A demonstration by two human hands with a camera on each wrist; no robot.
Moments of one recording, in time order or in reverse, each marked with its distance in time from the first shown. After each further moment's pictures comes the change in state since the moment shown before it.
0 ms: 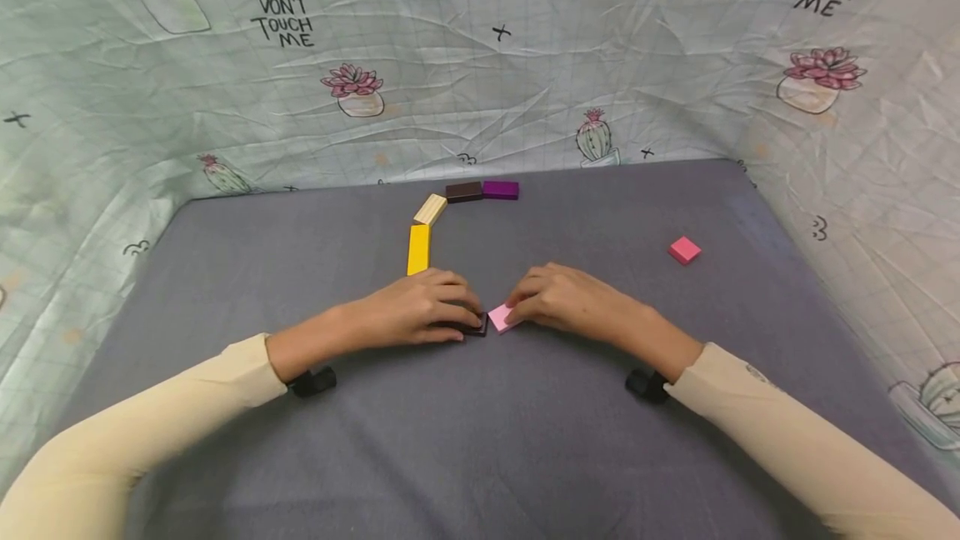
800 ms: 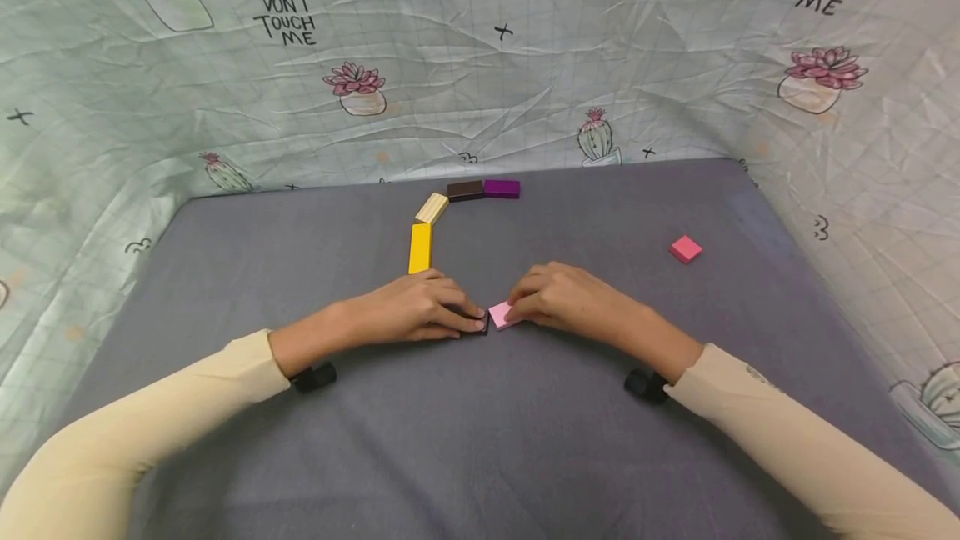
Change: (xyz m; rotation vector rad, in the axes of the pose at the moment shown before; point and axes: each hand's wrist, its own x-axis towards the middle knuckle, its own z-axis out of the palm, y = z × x) left_hand -0.005 -0.007 0.004 -0.002 -0.054 0.031; right_hand 0.003 -0.004 -0.001 -0.016 0.005 0.019
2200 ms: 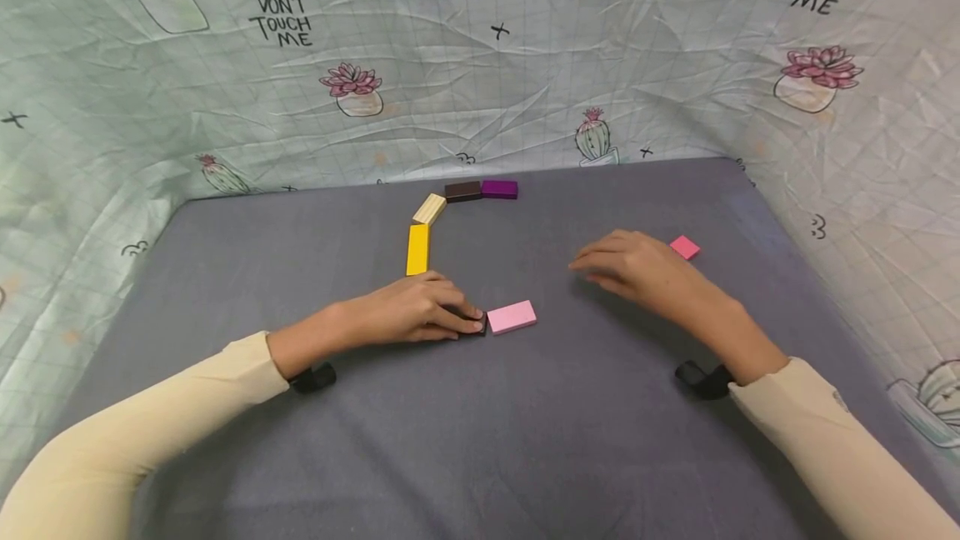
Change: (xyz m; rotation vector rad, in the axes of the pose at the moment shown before) left_hand 0.001 0.000 0.000 -0.023 0.014 0.016; right_hand -0.059 0.027 -0.051 -0.037 0.135 0.194
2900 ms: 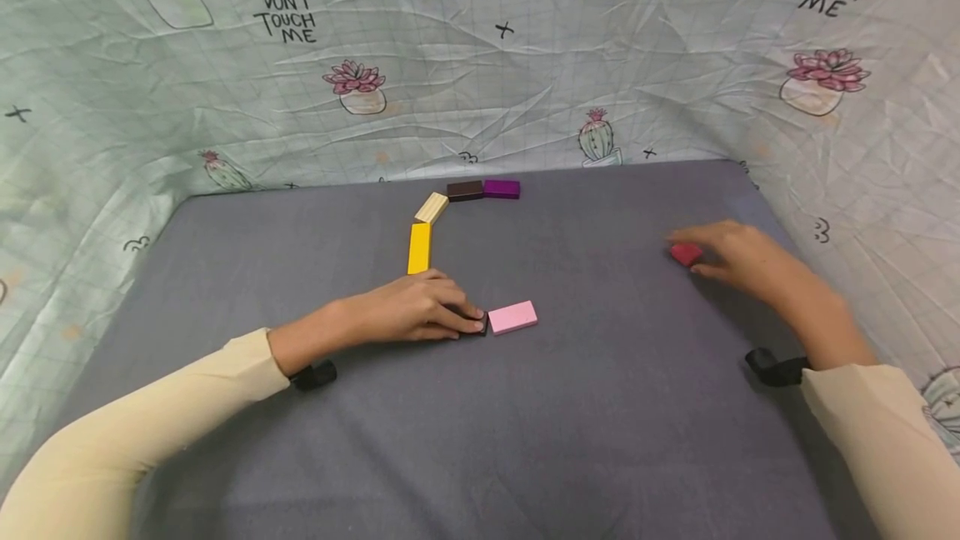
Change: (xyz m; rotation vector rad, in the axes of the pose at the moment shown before) left_hand 0.000 -0.001 -0.001 -0.007 -0.006 -0.006; right_hand -0.079 0.071 -0.036 -0.141 -0.134 0.314
